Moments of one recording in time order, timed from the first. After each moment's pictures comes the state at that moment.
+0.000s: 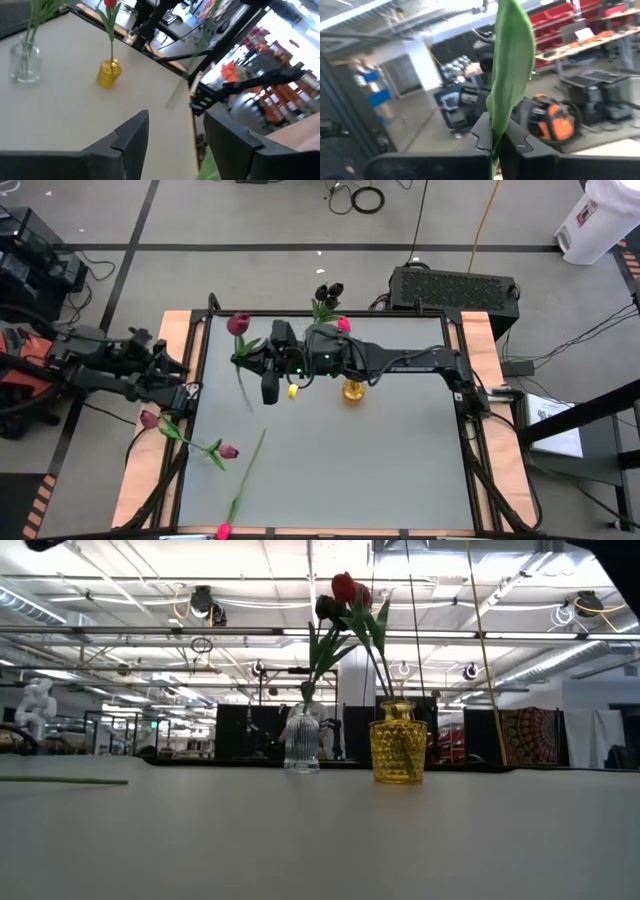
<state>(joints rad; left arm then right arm) -0.16 0.31 1.07 -1.02 -0.02 -0.61 0.05 2.10 2.23 -0.02 0.05 0.37</state>
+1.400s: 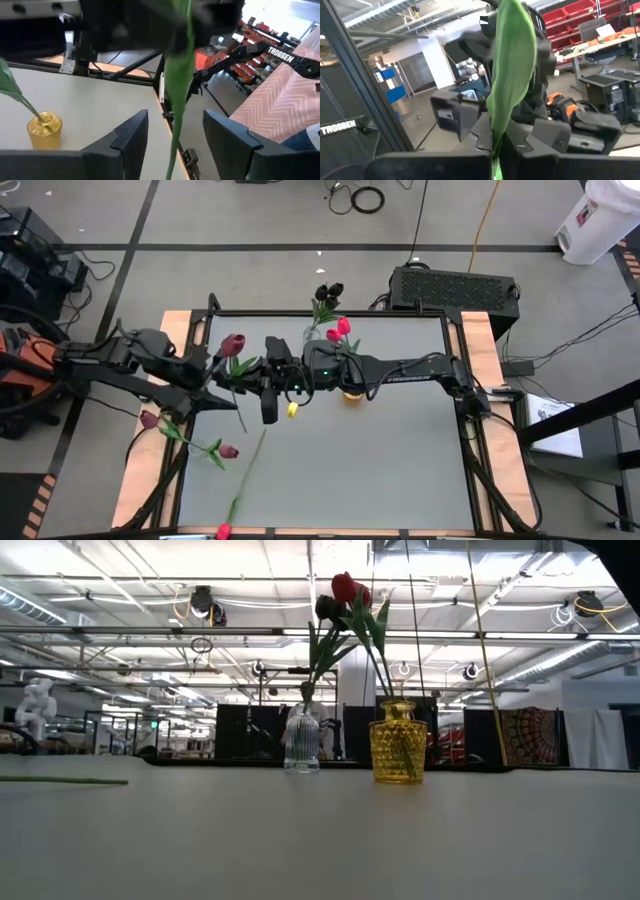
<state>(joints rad) -0.16 0.77 1.07 -0.47 0.24 -0.31 0.10 2.13 2.23 0.04 0.03 0.38</state>
